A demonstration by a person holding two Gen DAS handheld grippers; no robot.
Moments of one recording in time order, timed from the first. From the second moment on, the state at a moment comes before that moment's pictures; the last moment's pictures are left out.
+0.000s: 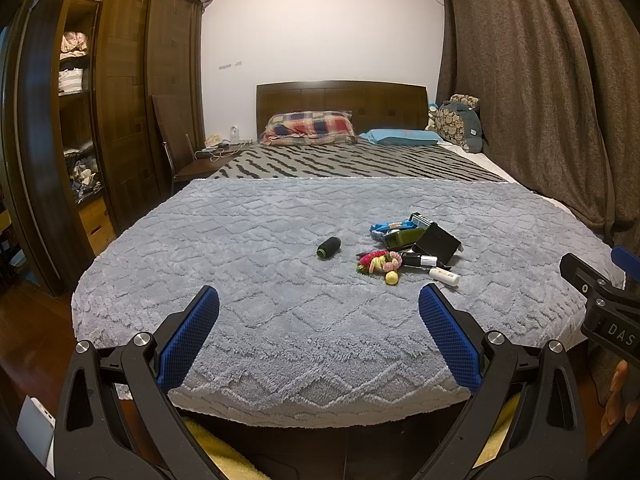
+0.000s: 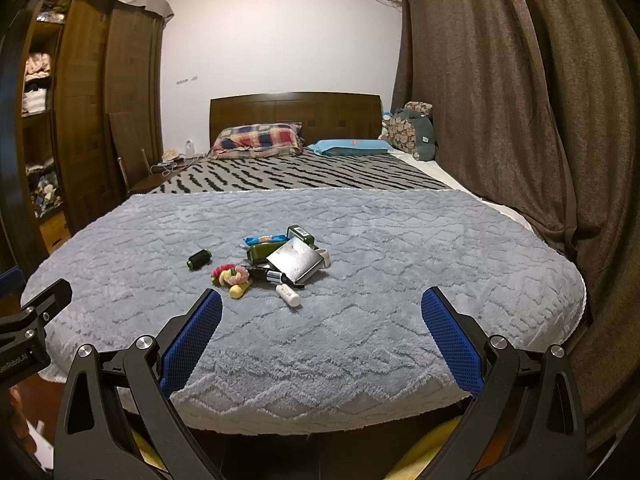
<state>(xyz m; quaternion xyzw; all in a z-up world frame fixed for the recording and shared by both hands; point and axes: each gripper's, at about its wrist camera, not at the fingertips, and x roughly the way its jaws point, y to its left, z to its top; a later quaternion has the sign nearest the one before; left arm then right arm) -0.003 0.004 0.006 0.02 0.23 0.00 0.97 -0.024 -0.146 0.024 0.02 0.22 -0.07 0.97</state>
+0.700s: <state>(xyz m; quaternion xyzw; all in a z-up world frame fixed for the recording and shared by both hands) -0.005 0.008 0.009 0.02 0.23 0.00 0.97 -0.025 -0.146 0.023 0.02 0.22 -0.07 0.97</state>
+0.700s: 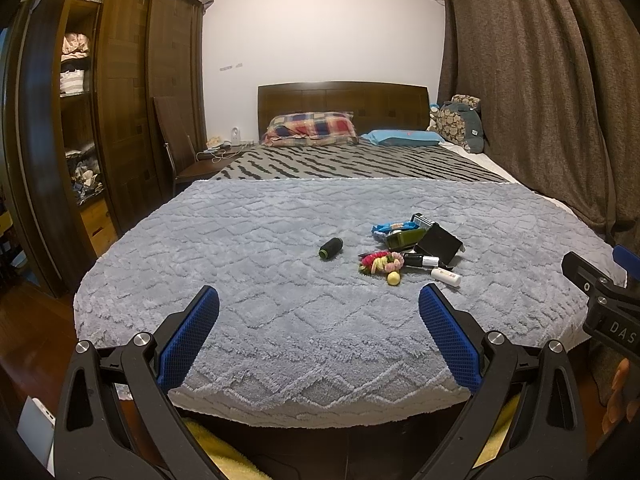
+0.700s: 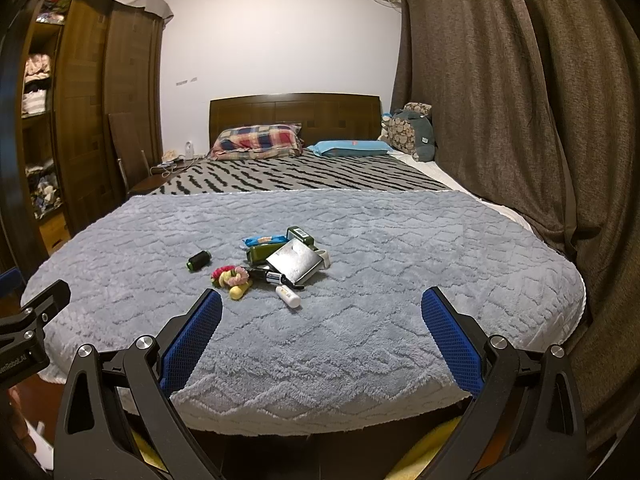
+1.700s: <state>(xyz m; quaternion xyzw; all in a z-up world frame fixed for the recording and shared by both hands) 0.090 0.009 -0.092 0.05 0.33 -0.01 0.94 0.084 -0.168 -0.087 0.03 0.31 -0.03 0.95</state>
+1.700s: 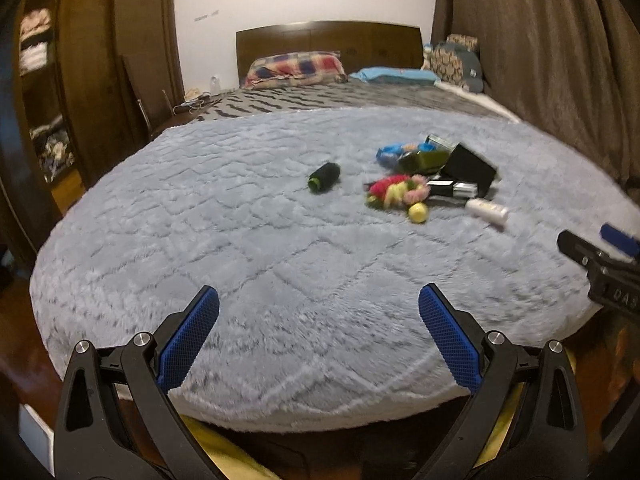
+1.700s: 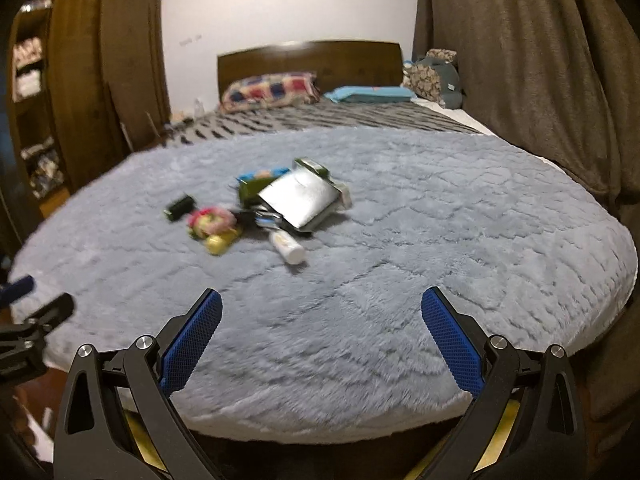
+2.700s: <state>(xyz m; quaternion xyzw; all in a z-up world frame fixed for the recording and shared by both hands) 0.220 -0.066 -0.145 0.04 0.38 -0.18 0.91 0.180 -0.172 -0.132 0.04 0.34 0.06 0.94</state>
